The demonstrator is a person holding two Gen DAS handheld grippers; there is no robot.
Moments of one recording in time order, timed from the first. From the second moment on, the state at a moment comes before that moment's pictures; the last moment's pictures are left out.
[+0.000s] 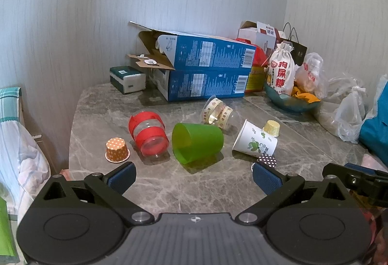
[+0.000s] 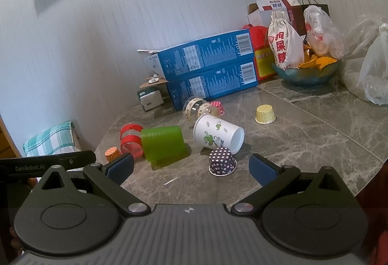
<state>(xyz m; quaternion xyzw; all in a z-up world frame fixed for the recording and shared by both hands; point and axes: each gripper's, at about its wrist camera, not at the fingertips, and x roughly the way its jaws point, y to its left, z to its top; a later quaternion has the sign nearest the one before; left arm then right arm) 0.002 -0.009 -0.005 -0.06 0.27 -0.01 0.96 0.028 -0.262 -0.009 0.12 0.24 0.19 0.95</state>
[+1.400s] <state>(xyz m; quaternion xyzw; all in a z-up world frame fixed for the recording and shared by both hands) 0.005 0.067 -0.030 -0.11 0.30 0.04 0.95 0.219 -0.083 -0.029 -0.47 0.28 0.52 0.66</state>
